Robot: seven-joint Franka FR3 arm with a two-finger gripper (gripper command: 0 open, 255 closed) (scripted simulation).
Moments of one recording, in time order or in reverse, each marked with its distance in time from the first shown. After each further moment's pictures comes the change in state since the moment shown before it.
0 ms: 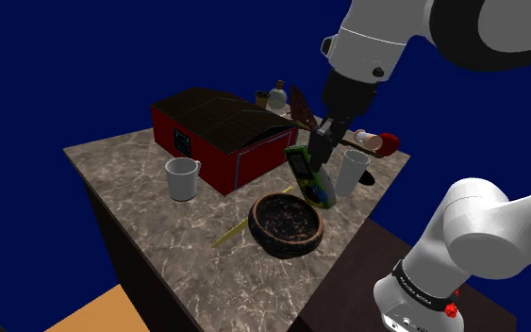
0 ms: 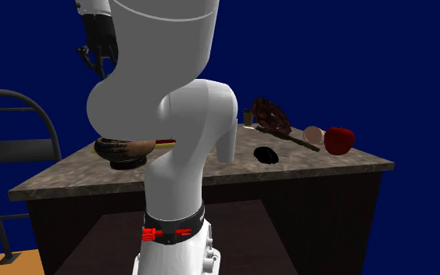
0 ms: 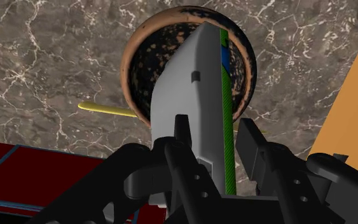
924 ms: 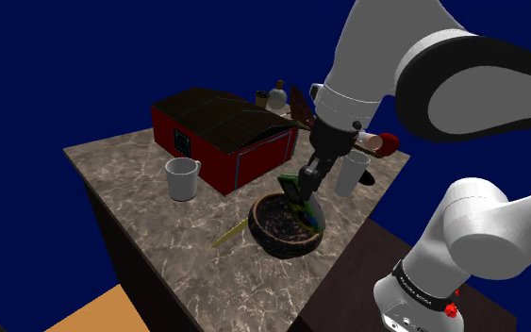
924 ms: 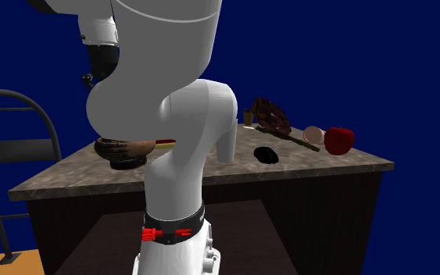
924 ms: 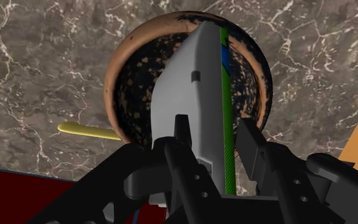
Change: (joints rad) arm 0.018 -0.004 0.043 -0.184 0.038 0.179 0.003
